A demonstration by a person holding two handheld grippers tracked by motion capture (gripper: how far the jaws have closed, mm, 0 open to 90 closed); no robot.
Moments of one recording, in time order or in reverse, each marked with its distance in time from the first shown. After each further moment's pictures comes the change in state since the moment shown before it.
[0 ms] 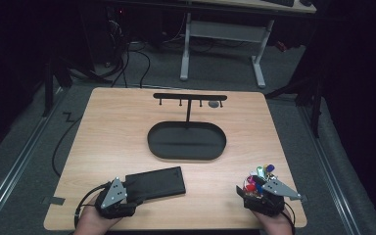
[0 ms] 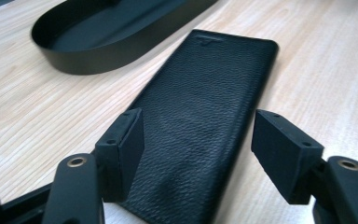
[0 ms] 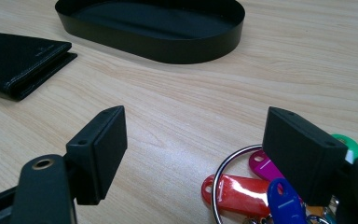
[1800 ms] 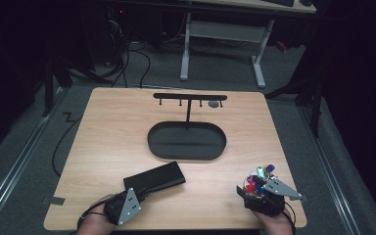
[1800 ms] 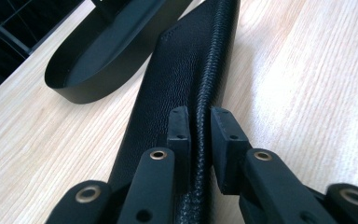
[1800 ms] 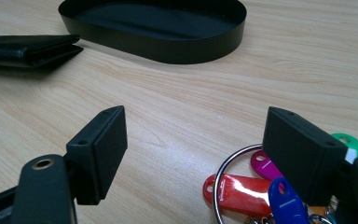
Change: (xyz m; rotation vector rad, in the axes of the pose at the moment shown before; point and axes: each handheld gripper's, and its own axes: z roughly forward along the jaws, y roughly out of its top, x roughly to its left) left arm -0.027 0.005 0.009 0.053 0.124 0.297; right arm -0.002 -0.001 0.000 -0.003 0.013 0.015
